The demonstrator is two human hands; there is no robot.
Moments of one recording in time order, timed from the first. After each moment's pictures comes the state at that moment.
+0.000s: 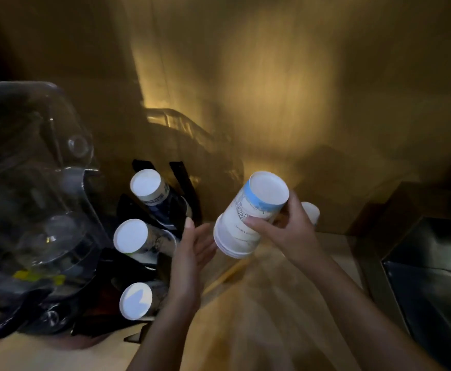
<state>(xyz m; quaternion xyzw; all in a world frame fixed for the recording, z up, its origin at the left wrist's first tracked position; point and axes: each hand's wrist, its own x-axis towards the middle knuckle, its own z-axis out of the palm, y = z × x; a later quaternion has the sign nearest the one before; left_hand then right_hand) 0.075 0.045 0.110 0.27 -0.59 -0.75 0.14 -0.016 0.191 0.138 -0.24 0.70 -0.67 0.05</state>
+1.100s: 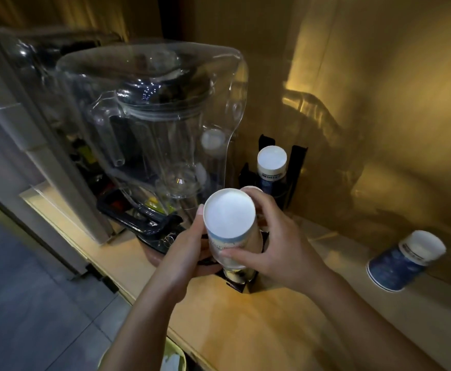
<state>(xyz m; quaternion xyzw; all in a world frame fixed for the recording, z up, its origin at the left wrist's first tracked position) 0.207 -0.058 0.137 0.36 -0.61 -0.69 0.13 0.095 0.060 0.158 -0.53 0.72 -0.43 0.12</state>
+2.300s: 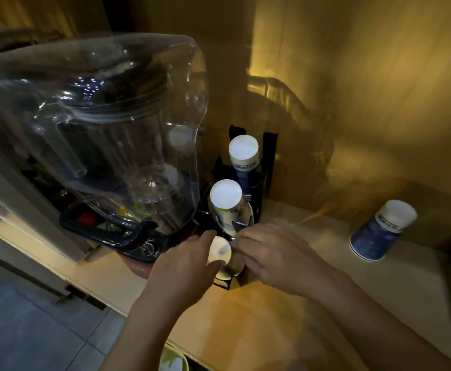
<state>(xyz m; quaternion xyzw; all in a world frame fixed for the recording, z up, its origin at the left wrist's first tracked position) 0.200 -0.045 0.118 0.24 -0.96 -0.15 0.03 0.072 0.083 0.120 -0.66 0.74 -0.12 -0.03</state>
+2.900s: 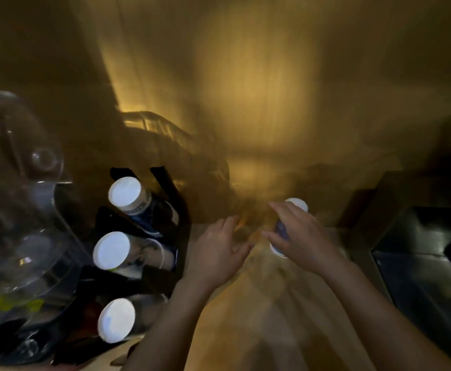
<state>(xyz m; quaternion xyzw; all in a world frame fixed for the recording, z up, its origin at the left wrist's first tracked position) 0.018 0.061 0.101 0.01 -0.96 -0.25 0.10 -0.043 0.230 0.116 -0.30 0.92 -0.25 -0.07</state>
